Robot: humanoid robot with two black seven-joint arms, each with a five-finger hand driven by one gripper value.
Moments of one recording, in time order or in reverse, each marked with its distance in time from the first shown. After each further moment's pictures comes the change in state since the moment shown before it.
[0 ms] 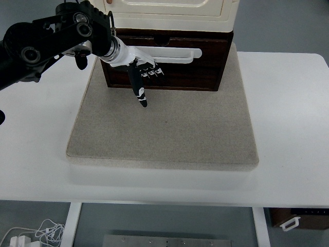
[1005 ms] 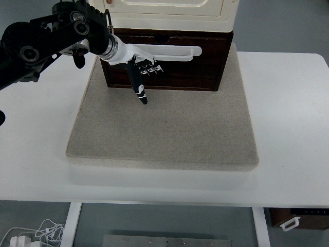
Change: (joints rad) left arm 0.010 -0.001 -0.015 0.039 0.000 0.000 -0.029; right arm 0.000 0.000 0.000 0.000 0.000 0.000 0.000
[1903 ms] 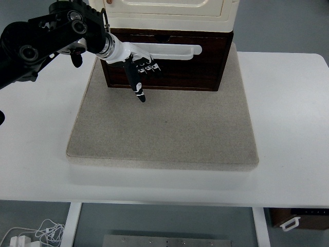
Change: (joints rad) left arm 0.003 0.000 -0.001 0.007 0.005 0.000 -0.032; right arm 0.000 0.000 0.000 0.000 0.000 0.000 0.000
